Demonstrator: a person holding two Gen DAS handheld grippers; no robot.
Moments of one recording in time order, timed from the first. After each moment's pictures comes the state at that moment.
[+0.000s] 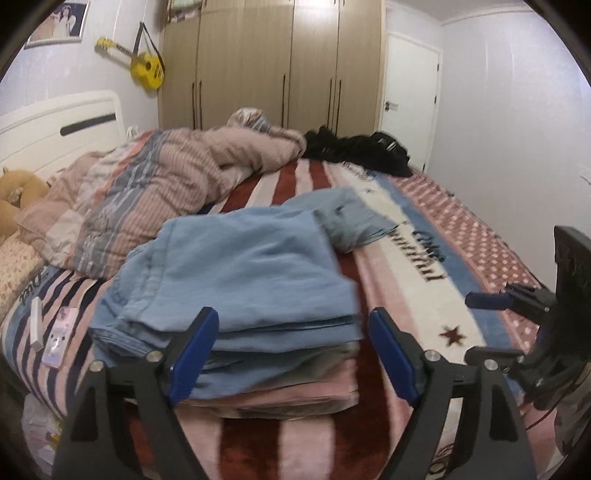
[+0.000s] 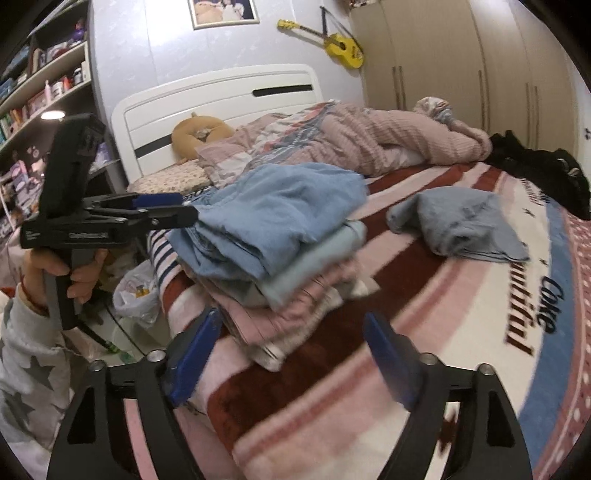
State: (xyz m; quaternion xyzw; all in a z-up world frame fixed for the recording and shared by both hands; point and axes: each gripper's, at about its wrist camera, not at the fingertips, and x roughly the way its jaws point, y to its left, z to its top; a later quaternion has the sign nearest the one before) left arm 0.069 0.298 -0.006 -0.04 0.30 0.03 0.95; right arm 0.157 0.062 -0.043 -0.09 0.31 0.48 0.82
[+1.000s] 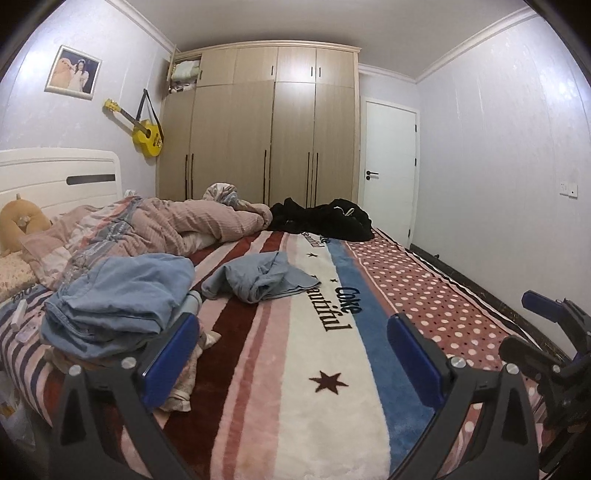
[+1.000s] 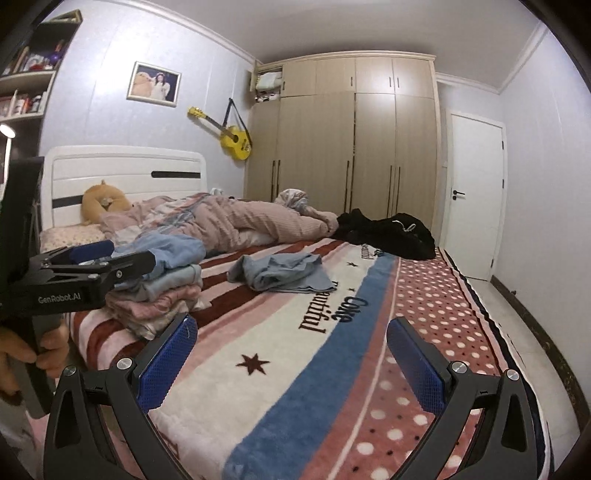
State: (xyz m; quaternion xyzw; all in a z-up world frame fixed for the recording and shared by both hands) left arm 0.011 0.082 -0.009 -0.03 0.14 0.05 0.99; right arm 0.047 -0.168 -0.009 -0.06 0.13 0.27 0.95
